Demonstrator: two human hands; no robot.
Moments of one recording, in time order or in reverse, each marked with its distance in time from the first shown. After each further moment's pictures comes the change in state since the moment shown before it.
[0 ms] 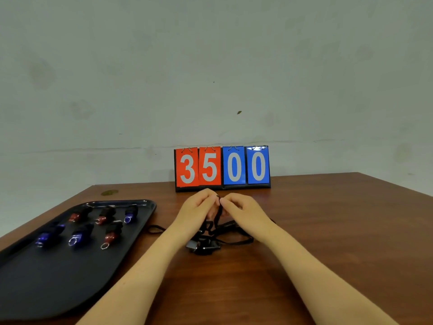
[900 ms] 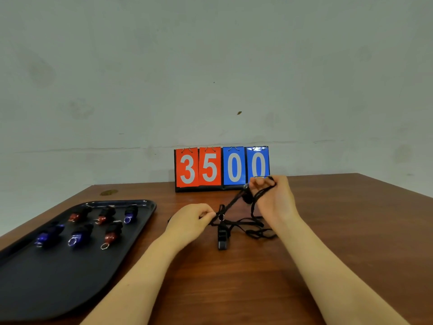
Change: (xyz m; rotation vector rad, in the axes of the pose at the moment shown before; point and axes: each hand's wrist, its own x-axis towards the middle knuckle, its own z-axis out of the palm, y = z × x) left_hand 0.005 -0.023 -0.007 0.643 -0.101 -0.111; right_hand 0.008 -0.010 -0.038 1.451 0.468 0.200
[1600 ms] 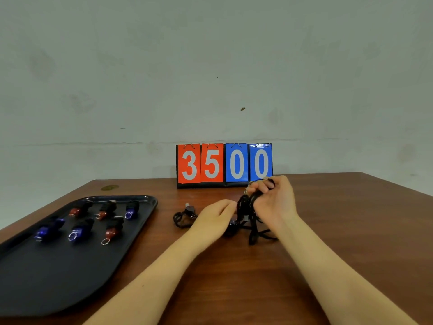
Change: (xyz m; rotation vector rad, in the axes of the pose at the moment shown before) left_hand -0.011 0.042 0.016 -0.391 -0.033 0.012; right_hand 0.000 0.013 -0.001 0.157 -0.038 0.126
